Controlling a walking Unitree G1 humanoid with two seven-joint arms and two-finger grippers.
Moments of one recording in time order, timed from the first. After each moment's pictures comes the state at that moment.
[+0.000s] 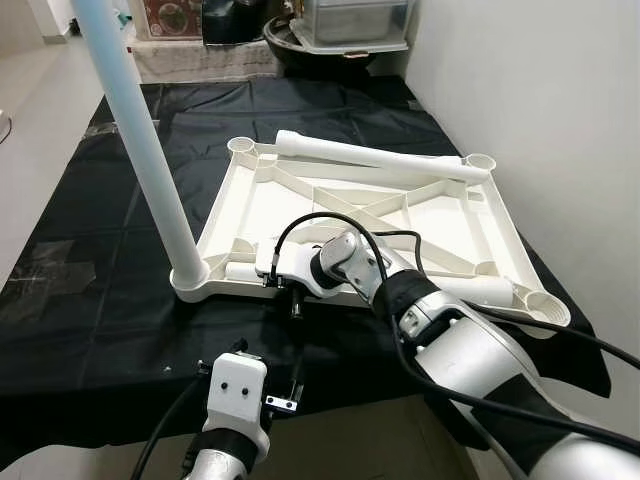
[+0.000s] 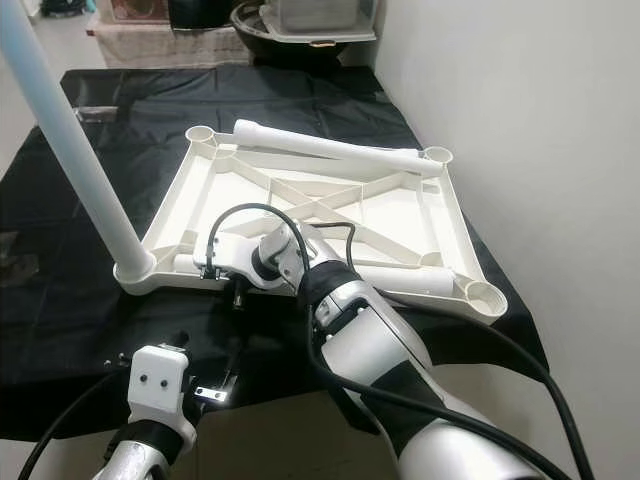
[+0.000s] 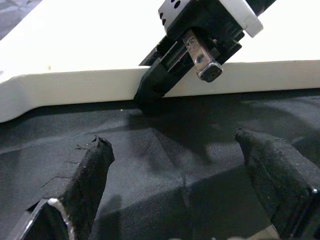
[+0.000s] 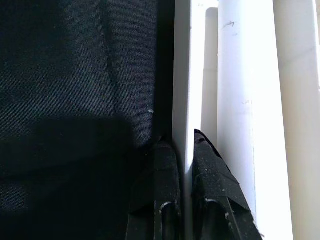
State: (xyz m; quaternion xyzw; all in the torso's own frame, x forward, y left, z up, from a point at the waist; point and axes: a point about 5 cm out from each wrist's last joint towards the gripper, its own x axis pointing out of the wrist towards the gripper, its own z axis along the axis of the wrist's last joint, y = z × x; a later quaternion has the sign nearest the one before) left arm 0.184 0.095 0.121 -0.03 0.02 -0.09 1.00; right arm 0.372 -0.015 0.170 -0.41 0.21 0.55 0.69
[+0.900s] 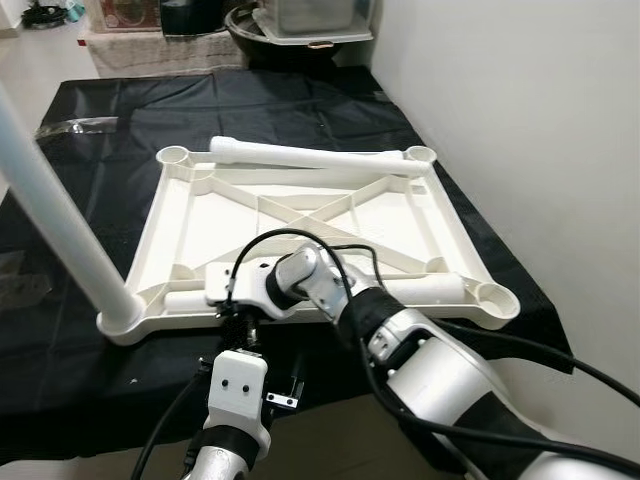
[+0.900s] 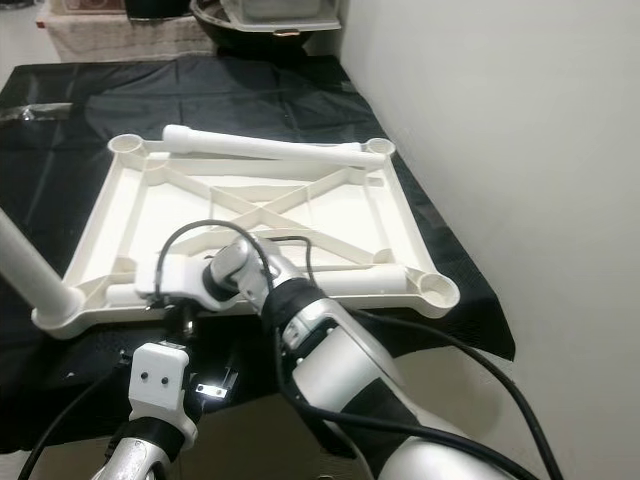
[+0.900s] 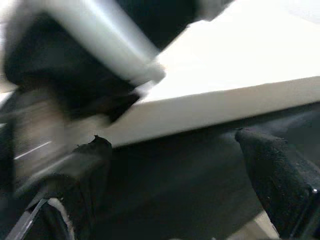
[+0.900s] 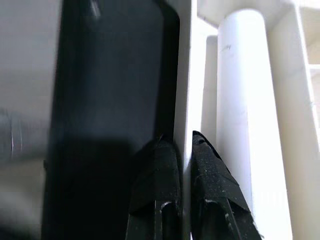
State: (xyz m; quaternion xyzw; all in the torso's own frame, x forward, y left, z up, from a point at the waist) left arm 0.187 0.093 0.124 -0.03 0.01 -0.09 1.00; right arm 0.325 0.071 0.169 -0.37 0.11 0.67 0.63
